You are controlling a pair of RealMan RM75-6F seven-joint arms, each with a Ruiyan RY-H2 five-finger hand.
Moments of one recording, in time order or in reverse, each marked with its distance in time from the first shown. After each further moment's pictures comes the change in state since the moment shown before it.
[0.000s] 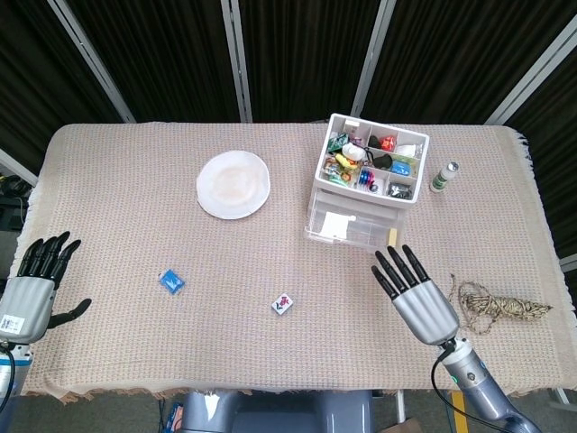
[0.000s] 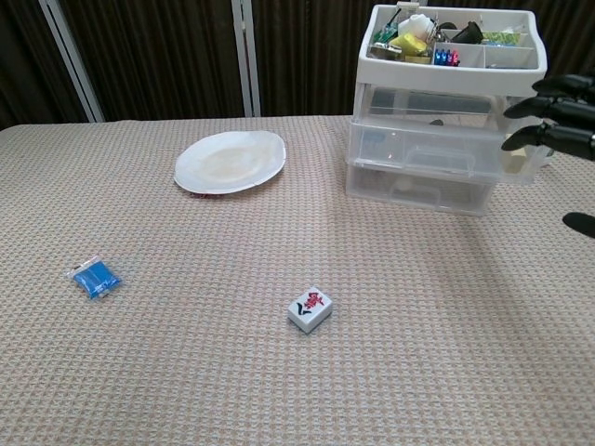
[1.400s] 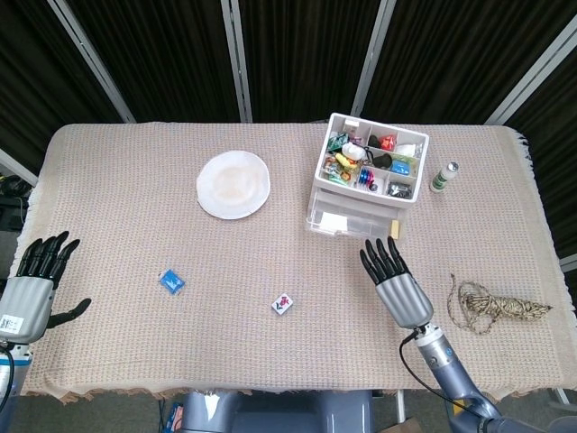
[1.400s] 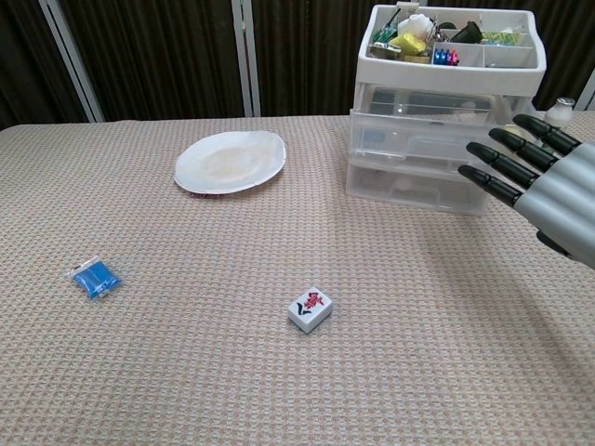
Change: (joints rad) left arm 0.001 0.000 -0.001 -0.001 -0.004 -0.001 -0.008; right arm 0.004 -0.270 0.113 0.316 0.069 -0.125 -0.345
